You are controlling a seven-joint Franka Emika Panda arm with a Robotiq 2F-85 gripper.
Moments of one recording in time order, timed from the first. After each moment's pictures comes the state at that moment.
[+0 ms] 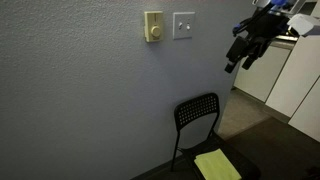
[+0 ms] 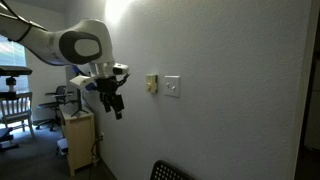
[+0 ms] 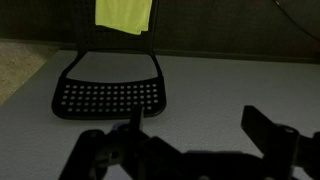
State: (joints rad) arm 0.16 -0.30 0.19 -2.29 0.11 2.25 0.26
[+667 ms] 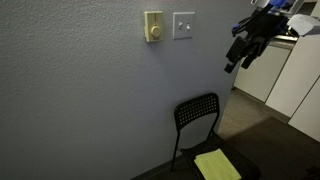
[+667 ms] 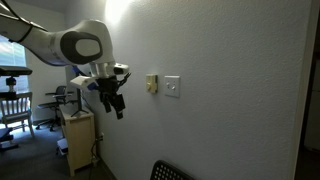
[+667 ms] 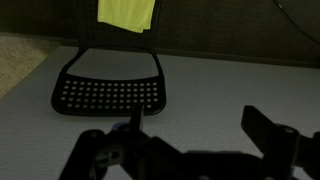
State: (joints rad) arm 0.16 -0.29 0.19 -2.28 0.09 2.25 0.23
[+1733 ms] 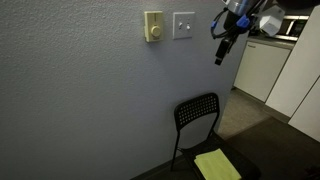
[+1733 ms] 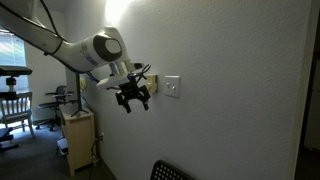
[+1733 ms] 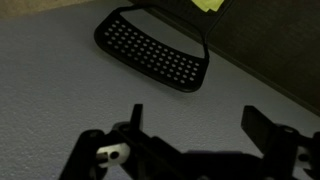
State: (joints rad) arm 0.15 -0.07 0.18 -2.05 -0.27 2.22 0.00
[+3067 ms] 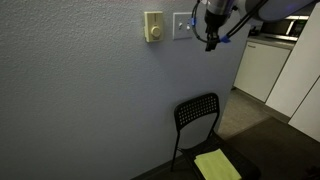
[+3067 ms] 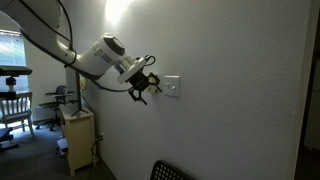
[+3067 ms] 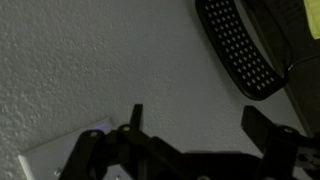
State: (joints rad) arm 0.20 0.10 0.19 -1.82 -0.77 2.20 -0.20
